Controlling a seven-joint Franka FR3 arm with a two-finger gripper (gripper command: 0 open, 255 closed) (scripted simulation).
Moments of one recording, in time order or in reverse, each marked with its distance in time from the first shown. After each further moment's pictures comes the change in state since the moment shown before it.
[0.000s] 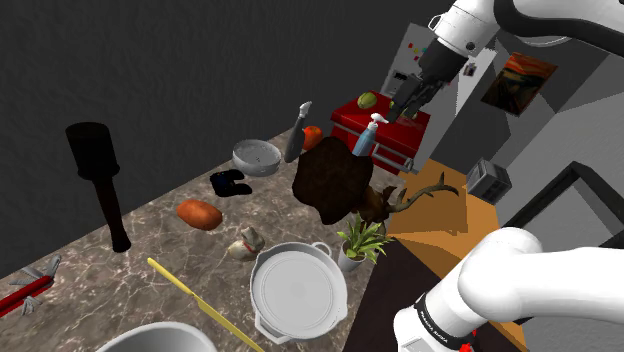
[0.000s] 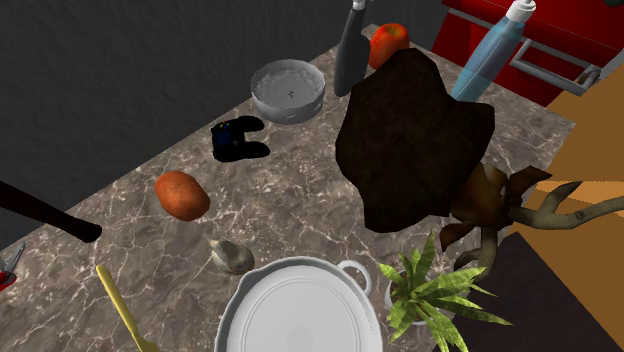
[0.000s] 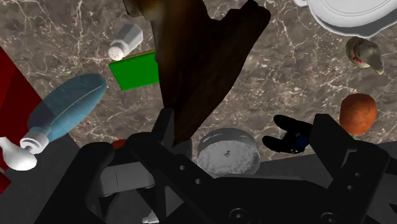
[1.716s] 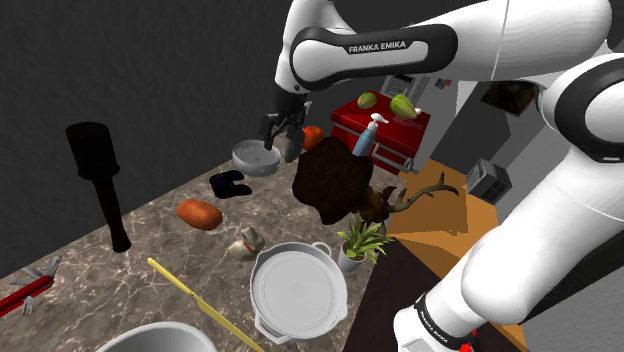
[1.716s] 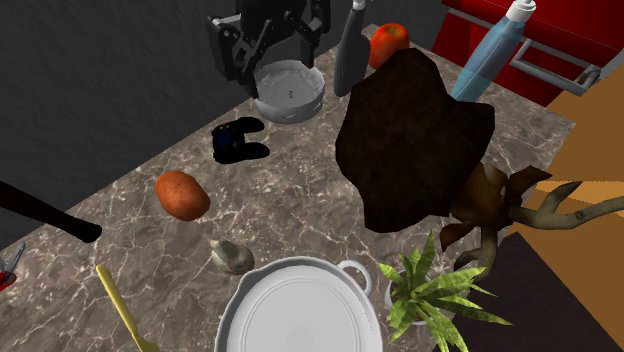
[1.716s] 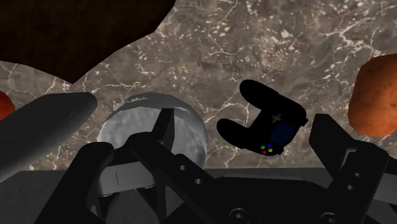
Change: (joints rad) arm 0.075 0.839 0.213 0.333 -0.097 0.368 0.129
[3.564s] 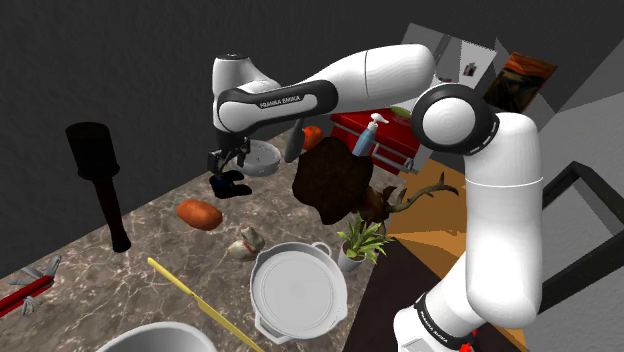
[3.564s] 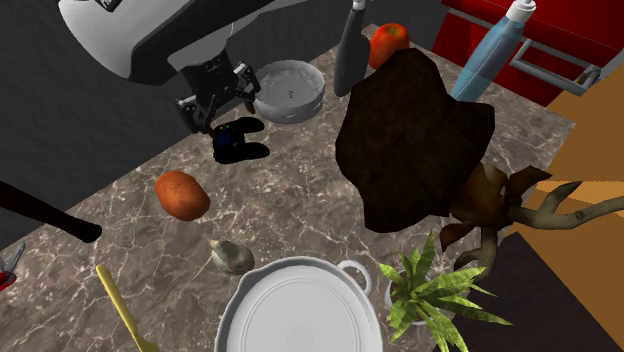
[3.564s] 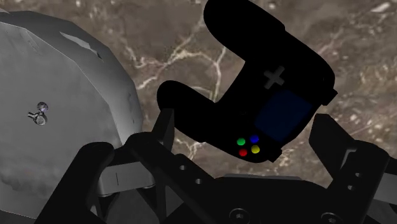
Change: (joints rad) arm 0.123 0.579 0.004 0.437 -0.169 0.042 0.068
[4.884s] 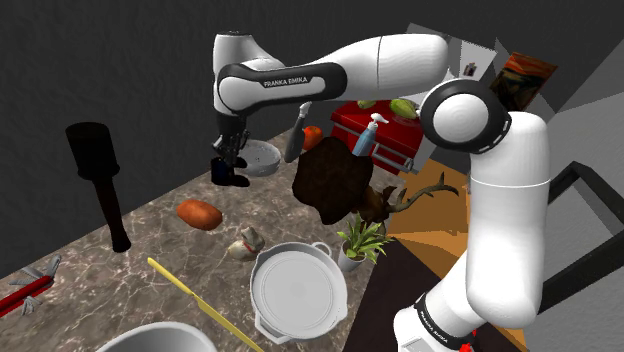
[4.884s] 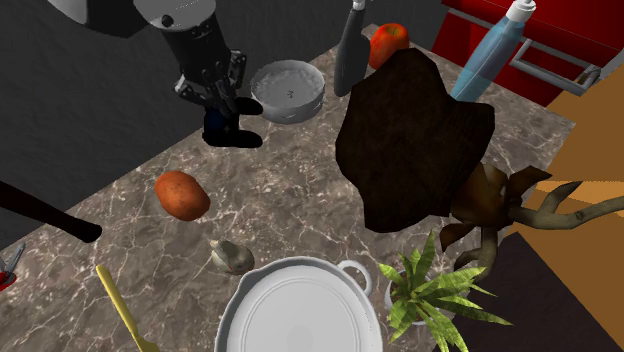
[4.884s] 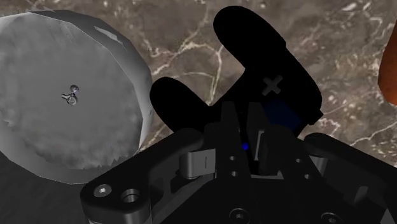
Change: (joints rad) arm -0.003 -0.045 0.009 0.053 0.016 -0.097 -0.014
